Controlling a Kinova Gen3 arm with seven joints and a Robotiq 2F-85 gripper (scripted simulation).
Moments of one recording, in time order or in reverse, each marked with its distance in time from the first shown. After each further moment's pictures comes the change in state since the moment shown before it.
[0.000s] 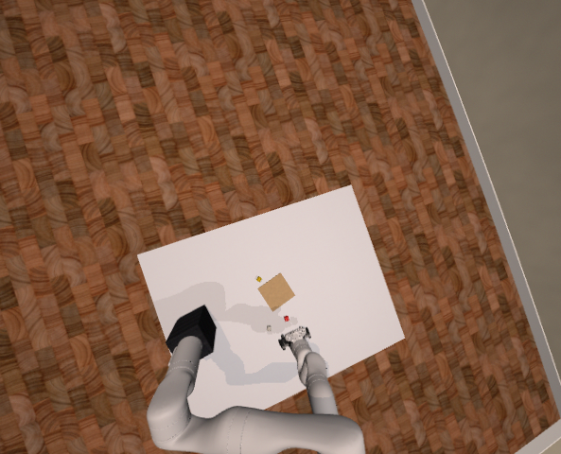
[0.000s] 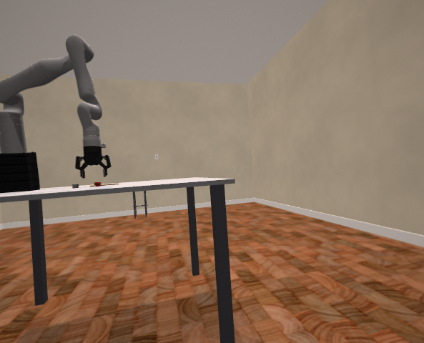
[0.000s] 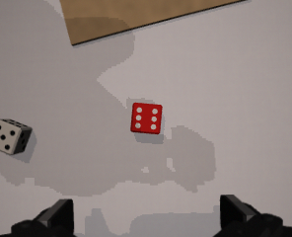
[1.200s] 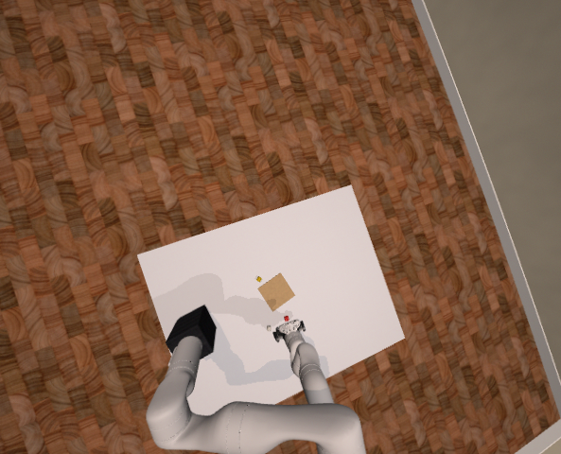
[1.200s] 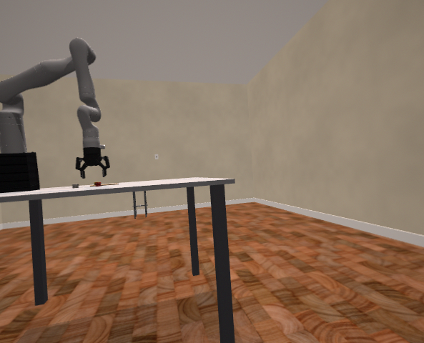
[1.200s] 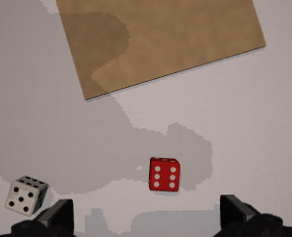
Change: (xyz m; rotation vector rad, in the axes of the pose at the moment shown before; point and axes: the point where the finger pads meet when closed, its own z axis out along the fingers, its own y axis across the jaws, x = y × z) arm 0.040 -0.012 0.000 -0.008 -0.004 0.029
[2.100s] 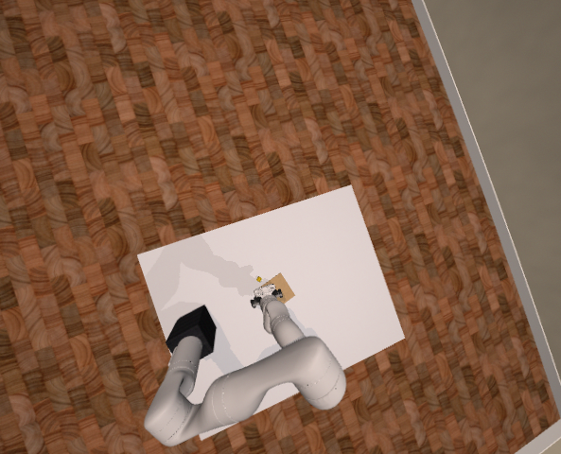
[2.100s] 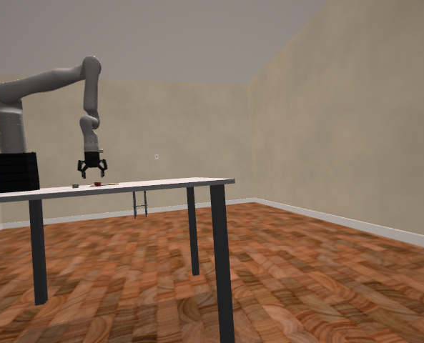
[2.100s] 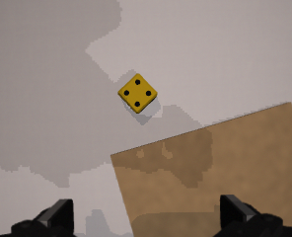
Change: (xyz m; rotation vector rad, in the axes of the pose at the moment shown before) arm 0.176 -0.054 -0.002 0.008 0.005 -0.010
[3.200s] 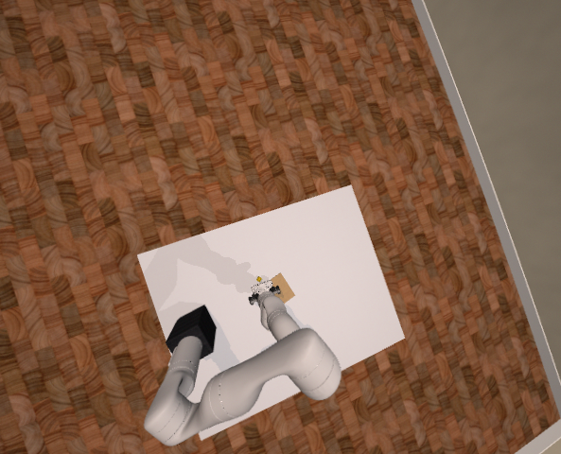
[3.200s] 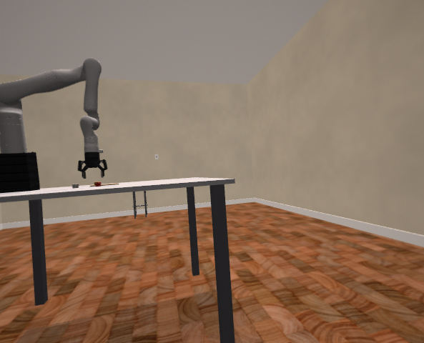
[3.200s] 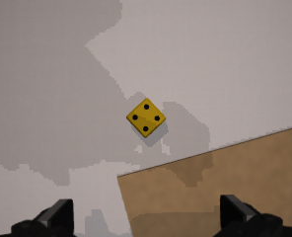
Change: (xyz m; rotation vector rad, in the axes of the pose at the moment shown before) arm 0.017 -0.004 0.000 0.000 -0.003 -0.019
